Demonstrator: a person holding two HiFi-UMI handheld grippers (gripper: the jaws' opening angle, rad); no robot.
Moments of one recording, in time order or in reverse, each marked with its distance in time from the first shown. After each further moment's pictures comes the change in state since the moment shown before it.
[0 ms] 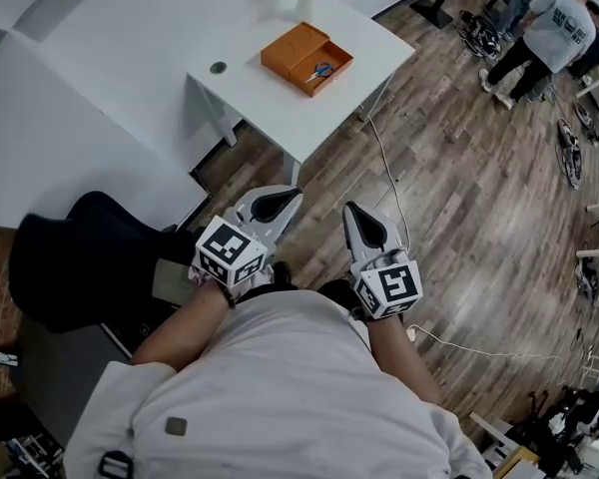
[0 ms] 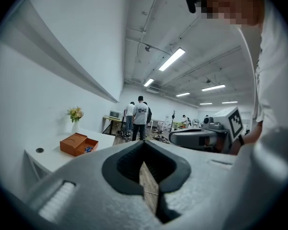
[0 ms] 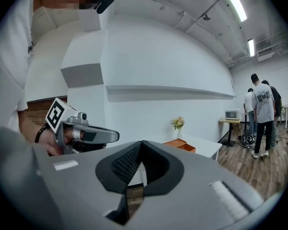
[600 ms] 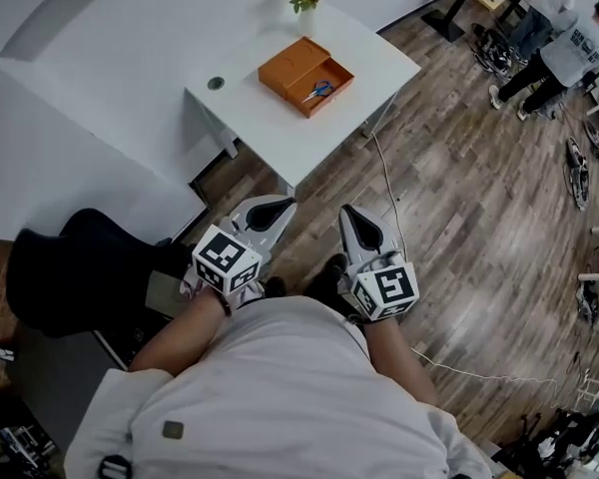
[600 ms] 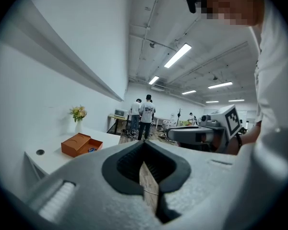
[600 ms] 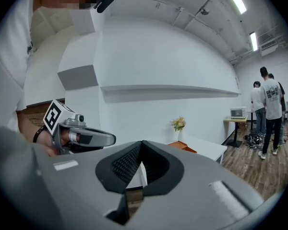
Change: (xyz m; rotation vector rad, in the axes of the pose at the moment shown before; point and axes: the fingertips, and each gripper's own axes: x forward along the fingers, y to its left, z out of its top) left arm 0.060 0.037 0.006 -0.017 0.022 0.065; right arm 0.047 -0.069 0.006 0.014 -0.005 0.065
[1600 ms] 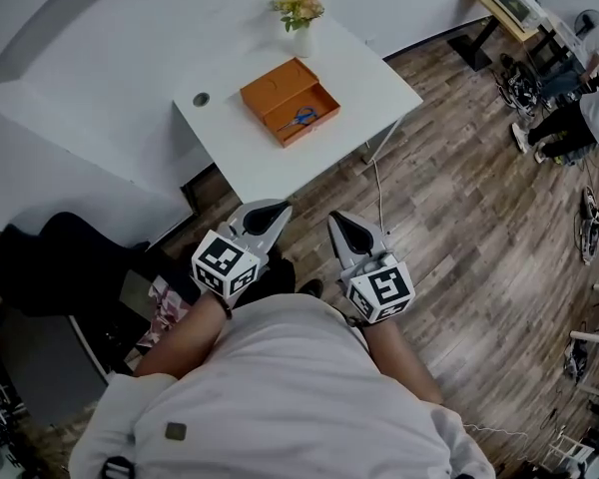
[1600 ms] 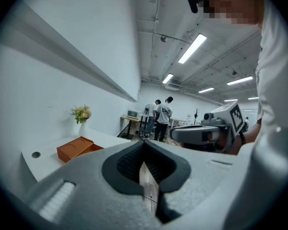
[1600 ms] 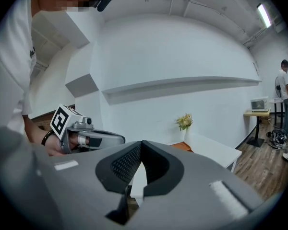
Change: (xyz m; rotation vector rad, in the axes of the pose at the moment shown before) left arm 0.167 0.025 0.029 -0.027 -0.012 0.191; right arm 0.039 -0.160 0.016 0.005 0.032 0.253
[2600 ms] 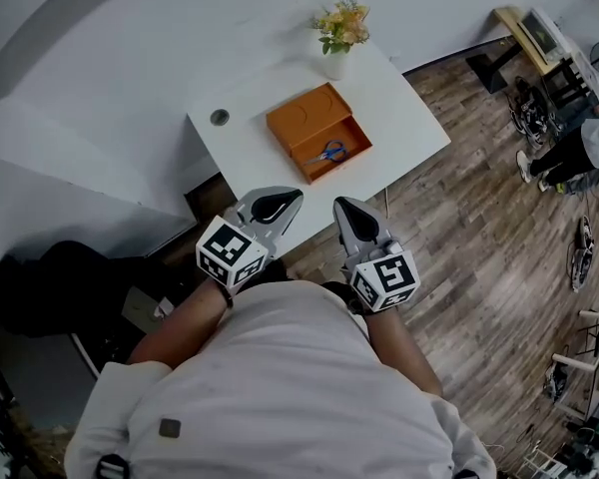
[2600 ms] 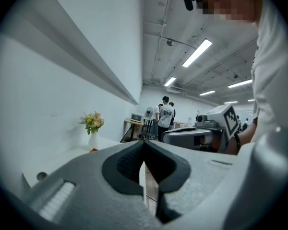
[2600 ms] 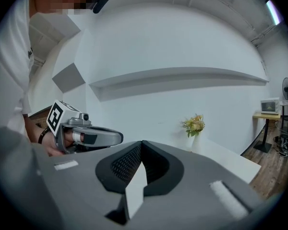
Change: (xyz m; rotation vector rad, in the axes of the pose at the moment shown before) left arm 0.030 0.170 0.052 0.000 -0.029 -0.015; right arm 0.188 -0.040 0.040 -0.017 0.038 0.024
